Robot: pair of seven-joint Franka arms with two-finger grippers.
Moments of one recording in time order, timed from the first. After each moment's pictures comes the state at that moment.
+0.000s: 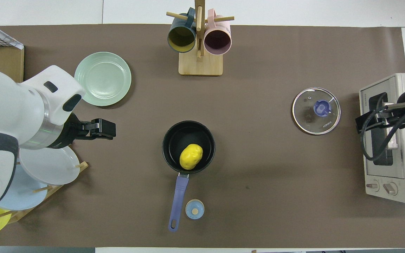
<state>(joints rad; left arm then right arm) -0.33 -0.12 -0.06 -1.76 -0.07 1.59 -0.39 0.00 -0.02 0.03 -1.64 -0.06 1.45 -0.04</state>
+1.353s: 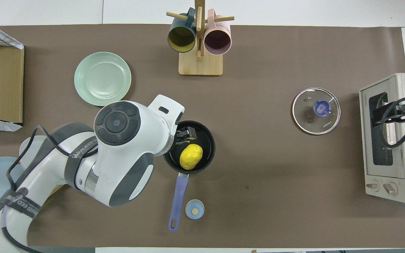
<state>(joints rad) -0.60 0.08 -0.06 -1.95 -0.13 2.07 -0.79 -0.02 -0.01 -0.03 -1.63 -0.04 1.48 0.00</state>
